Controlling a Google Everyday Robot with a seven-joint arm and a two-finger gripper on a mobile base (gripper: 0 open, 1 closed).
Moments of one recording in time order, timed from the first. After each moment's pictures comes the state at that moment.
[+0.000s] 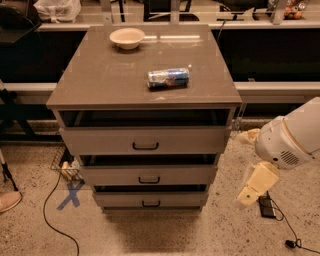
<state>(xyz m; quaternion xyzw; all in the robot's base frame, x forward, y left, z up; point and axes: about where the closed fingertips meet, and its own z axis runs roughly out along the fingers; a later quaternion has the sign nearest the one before) 0.407 -0.174 0.810 -0.55 0.79 0.19 0.19</state>
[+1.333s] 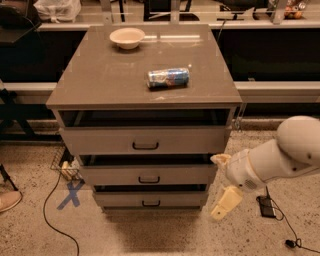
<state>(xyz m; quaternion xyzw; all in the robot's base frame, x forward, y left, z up) 0.426 -0.142 0.695 -0.57 0.76 0.23 0.23</state>
